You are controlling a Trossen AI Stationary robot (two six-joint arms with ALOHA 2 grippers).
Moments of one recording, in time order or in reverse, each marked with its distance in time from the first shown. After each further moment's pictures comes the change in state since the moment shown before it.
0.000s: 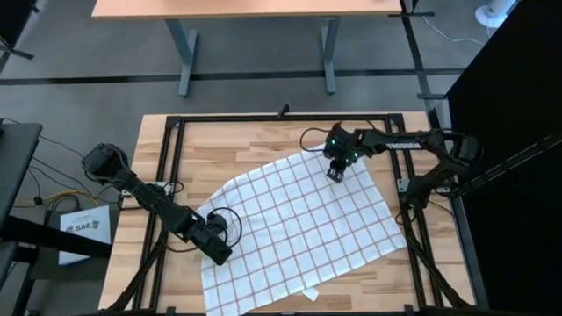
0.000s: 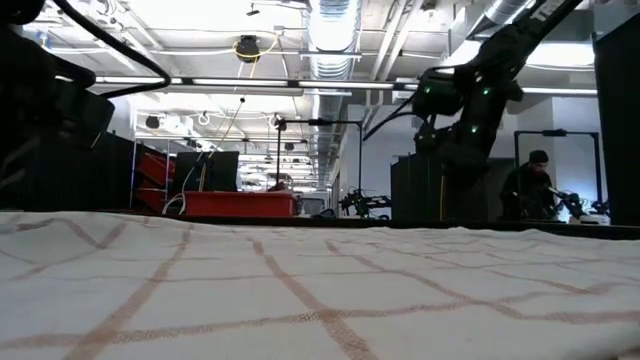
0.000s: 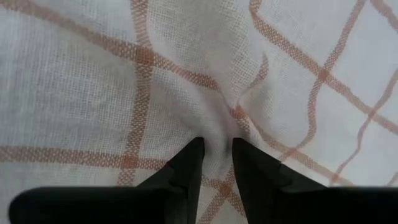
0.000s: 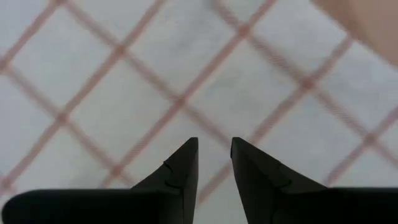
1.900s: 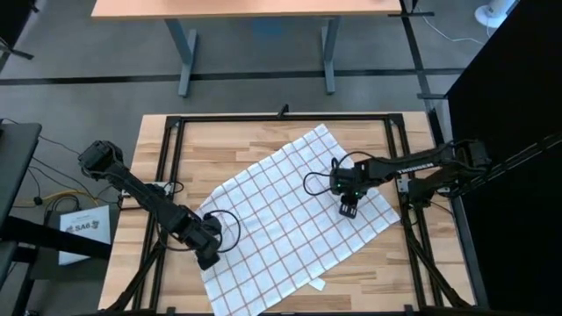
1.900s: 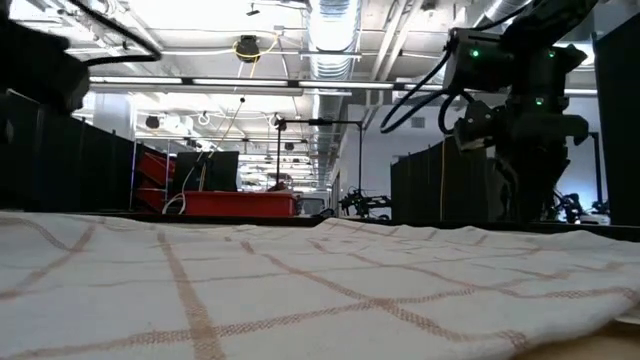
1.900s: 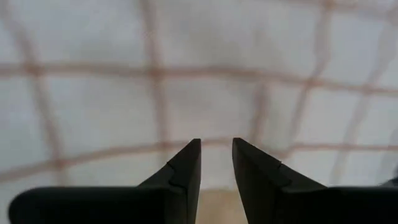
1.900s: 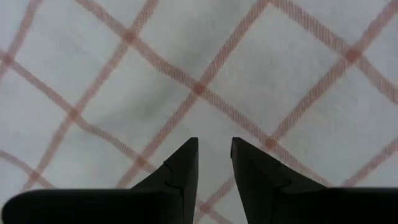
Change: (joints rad) left arm -0.023 -0.085 0.139 -0.354 0.113 0.218; right arm 0.425 -0.127 -0.107 -0.169 -0.041 0.305
